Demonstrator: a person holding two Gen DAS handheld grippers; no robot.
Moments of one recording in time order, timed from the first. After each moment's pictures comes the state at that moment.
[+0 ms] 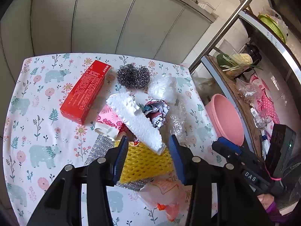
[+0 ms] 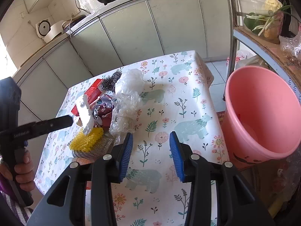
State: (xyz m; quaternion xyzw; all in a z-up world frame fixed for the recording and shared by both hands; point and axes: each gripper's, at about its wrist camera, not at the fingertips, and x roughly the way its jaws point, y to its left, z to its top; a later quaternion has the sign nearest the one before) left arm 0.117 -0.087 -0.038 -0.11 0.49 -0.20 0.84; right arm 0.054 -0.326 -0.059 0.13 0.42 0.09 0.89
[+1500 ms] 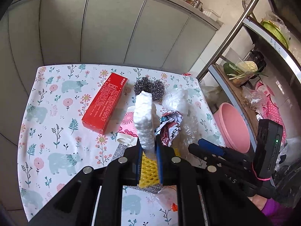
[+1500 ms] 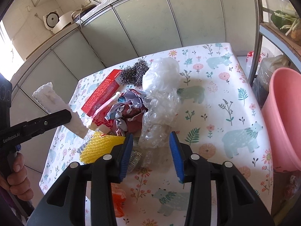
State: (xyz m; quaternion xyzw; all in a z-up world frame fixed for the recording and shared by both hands) left arm 0.111 -0.057 -0.022 -0.10 0.46 -0.18 0.86; right arm 0.096 -0.269 -0.077 0.13 0.45 0.14 0.87
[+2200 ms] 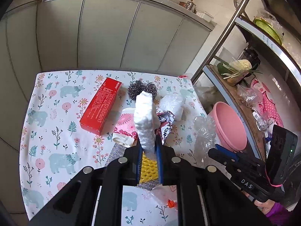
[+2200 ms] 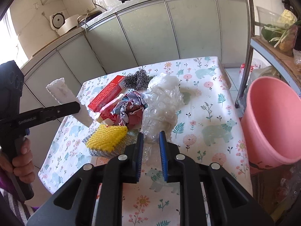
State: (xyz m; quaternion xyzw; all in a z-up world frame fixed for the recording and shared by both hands) left arm 0.096 -0.062 -0.011 -0.09 0.44 -0.19 0.87; right arm 0.047 -0.289 -0.045 0.10 0.41 0.13 0.90
